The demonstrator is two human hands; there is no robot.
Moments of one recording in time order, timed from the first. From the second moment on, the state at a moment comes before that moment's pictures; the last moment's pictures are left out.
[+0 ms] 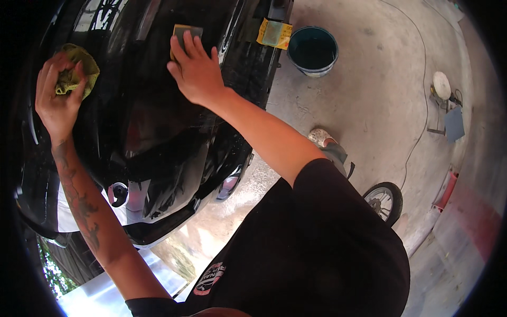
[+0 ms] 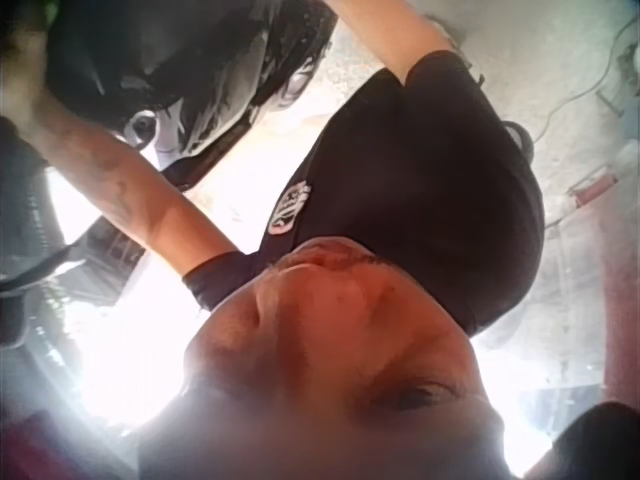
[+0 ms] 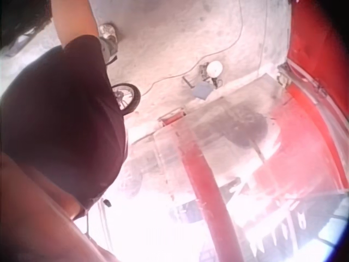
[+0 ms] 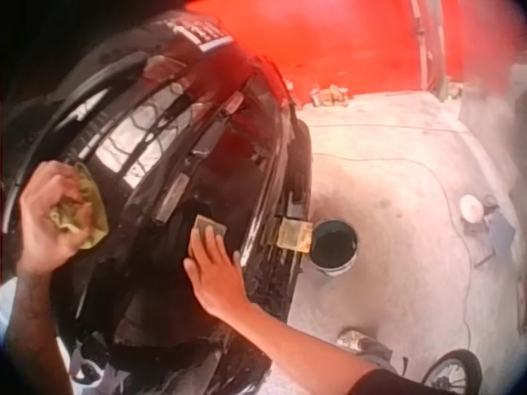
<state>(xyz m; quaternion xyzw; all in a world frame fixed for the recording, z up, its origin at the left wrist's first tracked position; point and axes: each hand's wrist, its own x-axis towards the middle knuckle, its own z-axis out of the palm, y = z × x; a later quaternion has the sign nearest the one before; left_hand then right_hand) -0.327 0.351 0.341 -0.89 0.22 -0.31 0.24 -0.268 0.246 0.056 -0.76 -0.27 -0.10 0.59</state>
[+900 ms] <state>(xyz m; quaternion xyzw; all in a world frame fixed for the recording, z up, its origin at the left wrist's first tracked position) -0.305 0.352 0.341 -0.94 0.12 -0.25 0.17 -0.274 0.256 0.102 -0.74 -0.26 -0.03 0.62</state>
